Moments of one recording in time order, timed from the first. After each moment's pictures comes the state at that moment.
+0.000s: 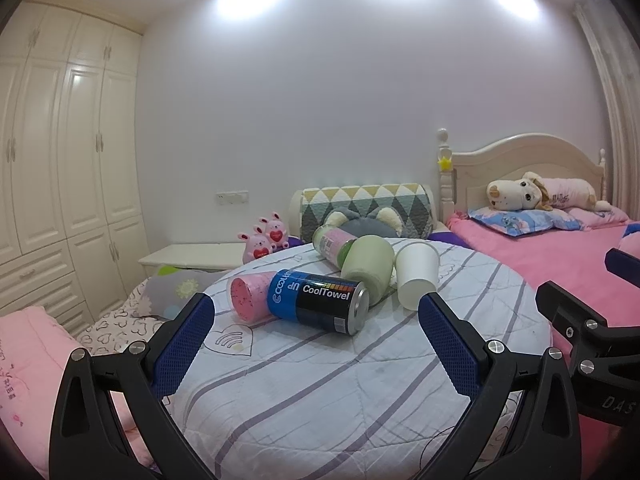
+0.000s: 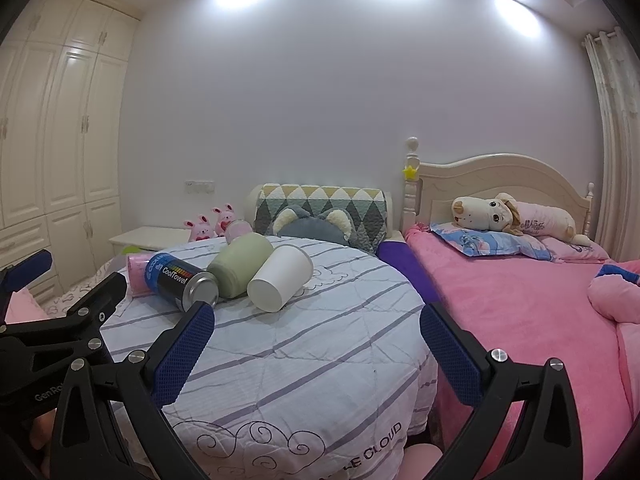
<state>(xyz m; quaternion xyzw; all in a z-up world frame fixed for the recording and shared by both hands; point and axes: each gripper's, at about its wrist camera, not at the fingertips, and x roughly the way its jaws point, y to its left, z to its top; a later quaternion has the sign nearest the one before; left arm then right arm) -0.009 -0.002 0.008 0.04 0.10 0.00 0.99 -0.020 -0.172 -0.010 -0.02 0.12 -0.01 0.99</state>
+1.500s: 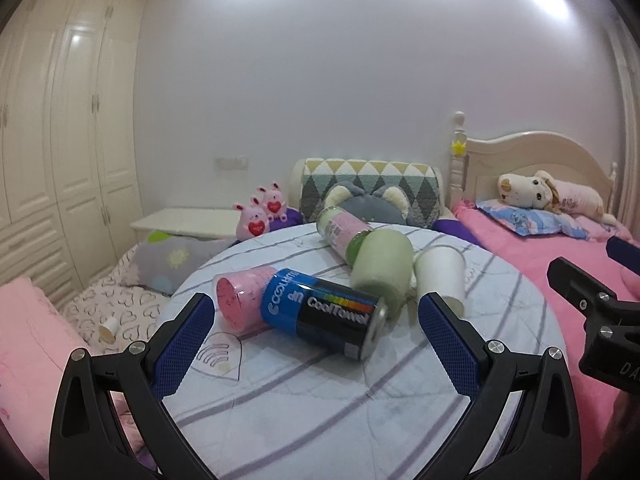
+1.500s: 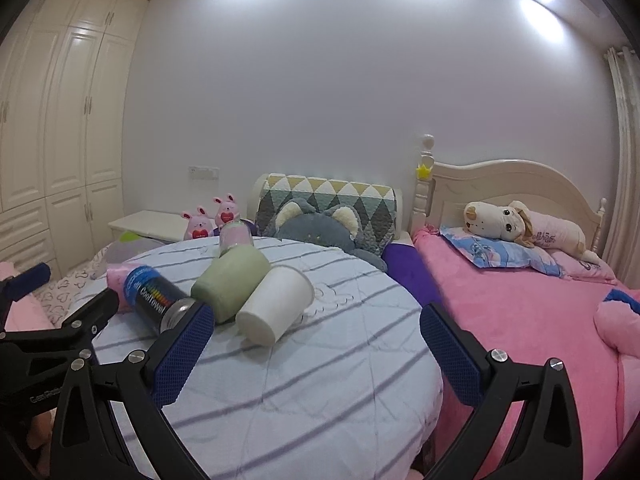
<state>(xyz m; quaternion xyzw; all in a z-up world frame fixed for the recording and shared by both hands) 0.069 0.018 0.015 0.00 0.17 0.00 0.99 0.054 -0.172 0.018 -0.05 0.15 0.00 0.99</state>
